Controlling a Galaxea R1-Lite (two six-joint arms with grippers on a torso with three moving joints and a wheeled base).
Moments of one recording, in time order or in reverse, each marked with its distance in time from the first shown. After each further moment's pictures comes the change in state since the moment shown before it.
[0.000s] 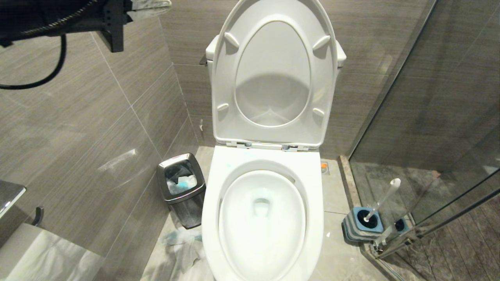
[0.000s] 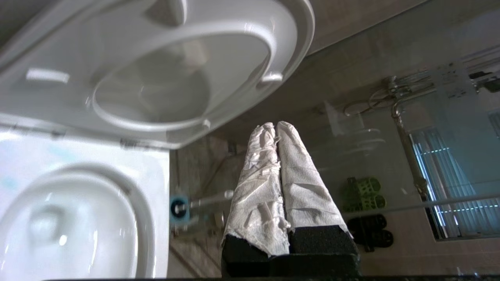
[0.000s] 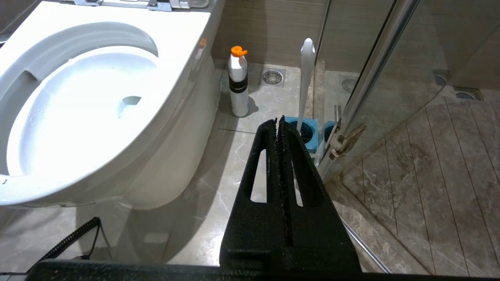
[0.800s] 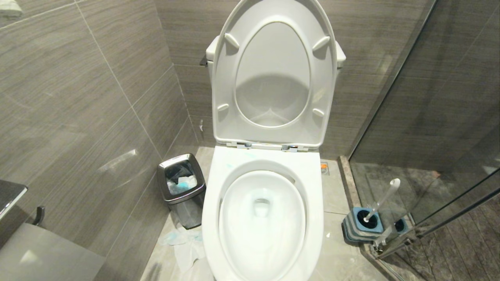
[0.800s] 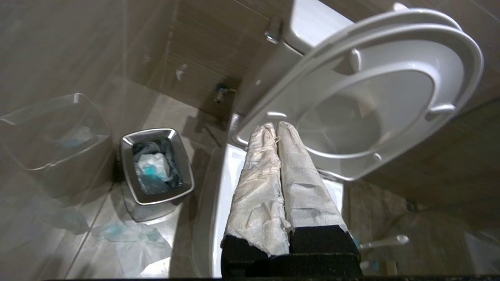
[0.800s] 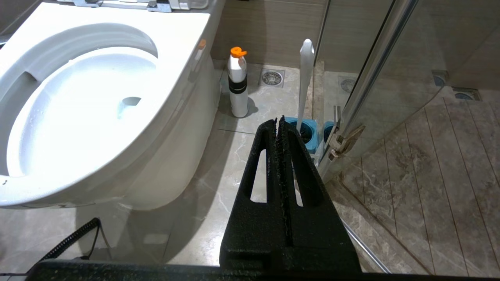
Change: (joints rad) left arm 0.103 -0.336 0.088 0.371 0.488 0.405; right arm 0.000 0.000 0.000 0.000 0.000 0.000
